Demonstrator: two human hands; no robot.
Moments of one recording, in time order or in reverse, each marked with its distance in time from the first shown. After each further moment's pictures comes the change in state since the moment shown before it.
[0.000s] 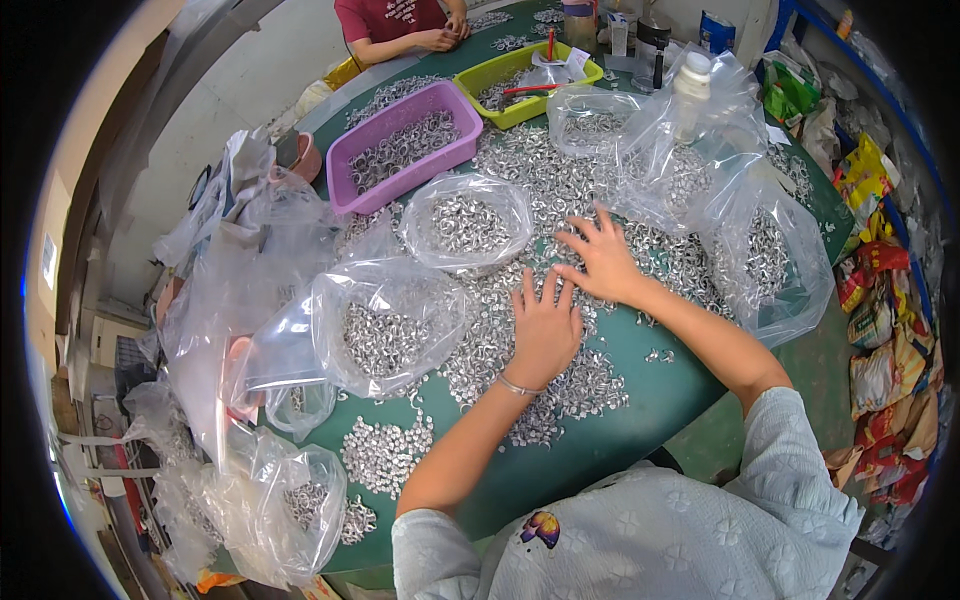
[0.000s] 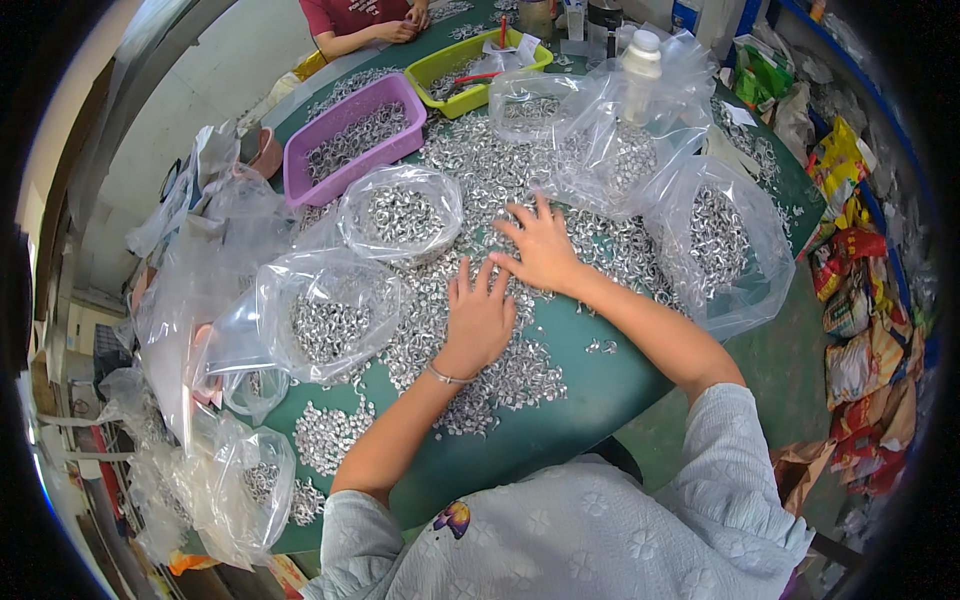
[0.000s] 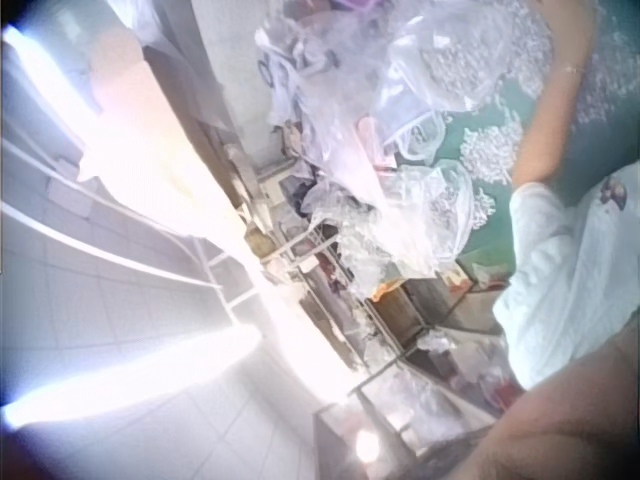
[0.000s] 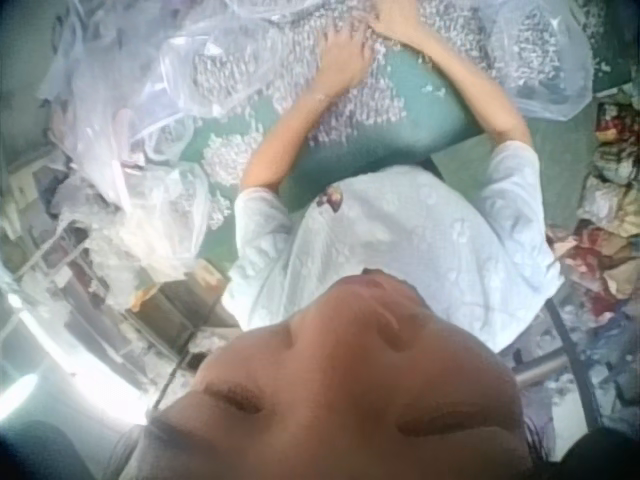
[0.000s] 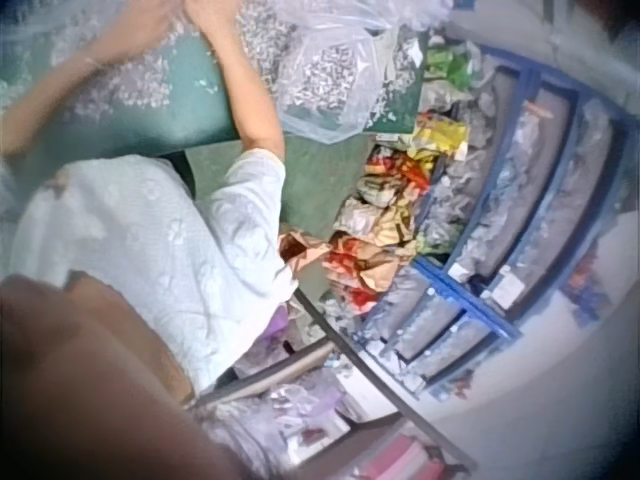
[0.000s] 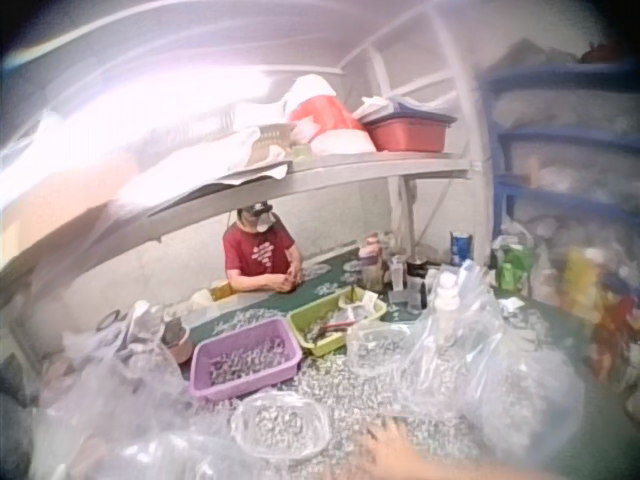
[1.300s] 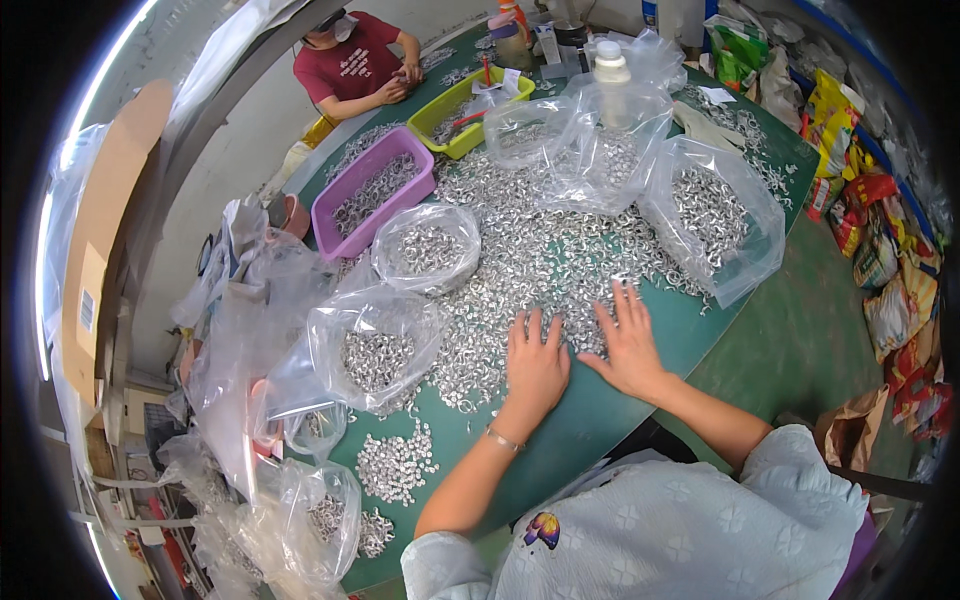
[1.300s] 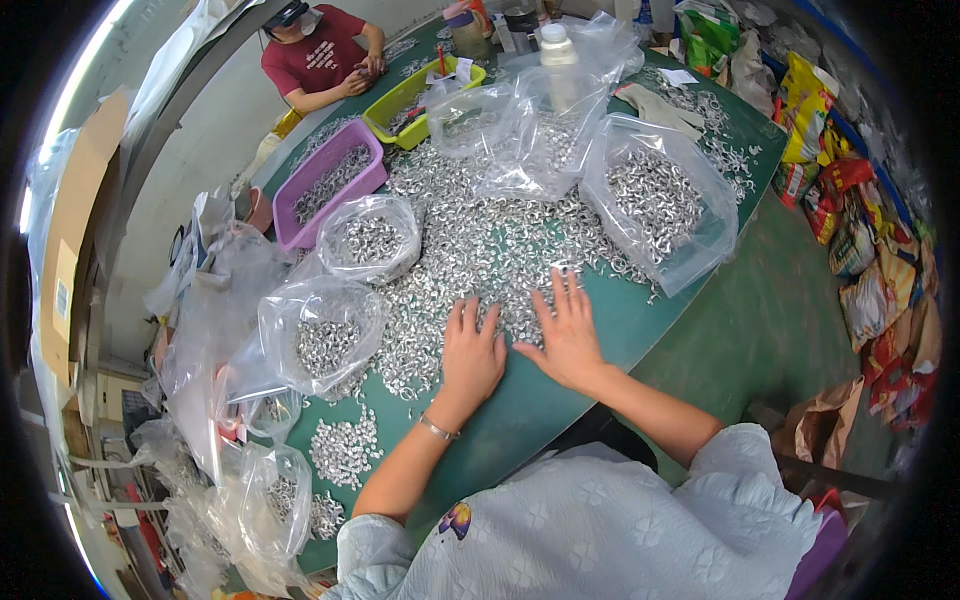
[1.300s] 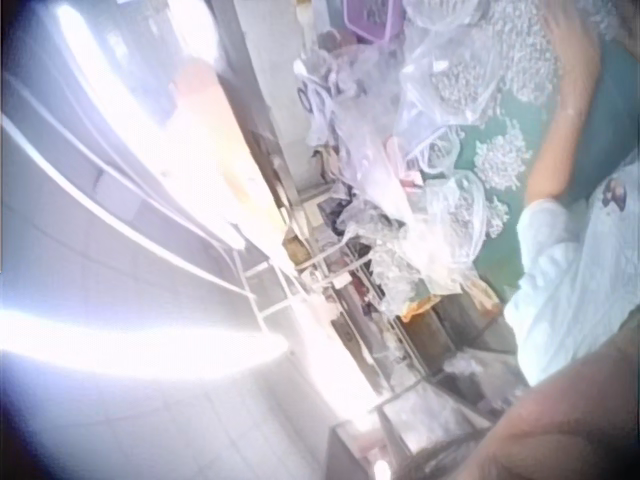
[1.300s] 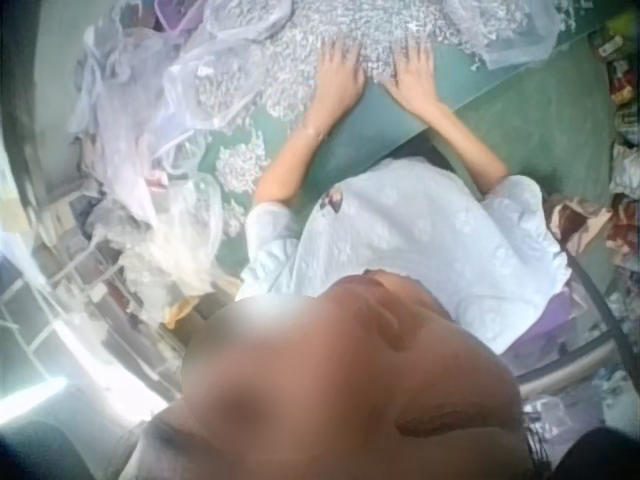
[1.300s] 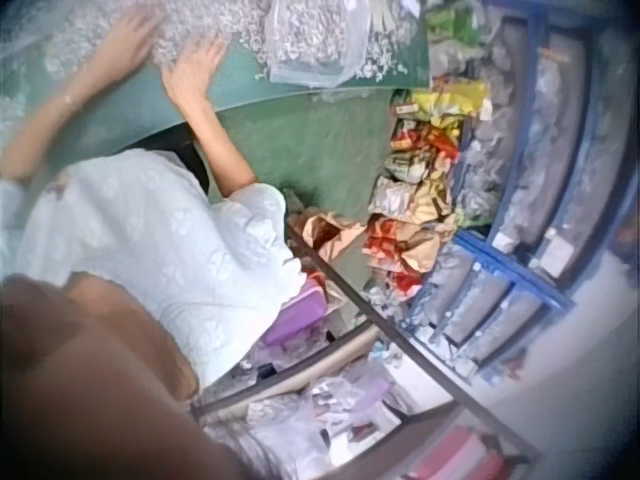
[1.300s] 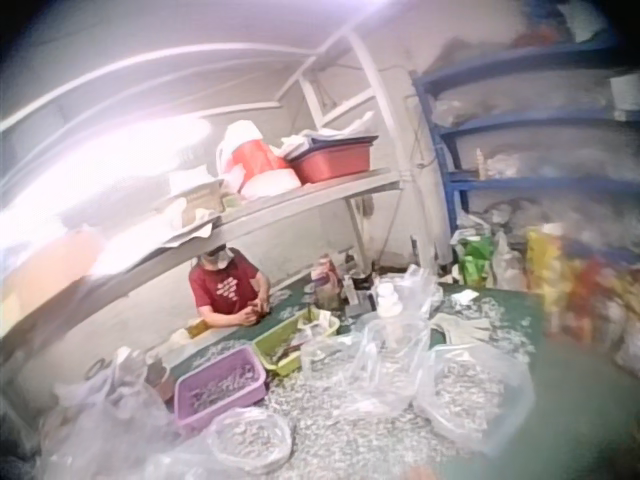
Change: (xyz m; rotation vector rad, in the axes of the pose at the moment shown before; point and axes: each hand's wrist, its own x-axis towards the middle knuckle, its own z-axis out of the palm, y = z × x) left_hand -0.048 0.044 -0.011 0.013 0.060 0.140; right_hand -0.169 -0.051 -0.021 0.067 0.126 0.266
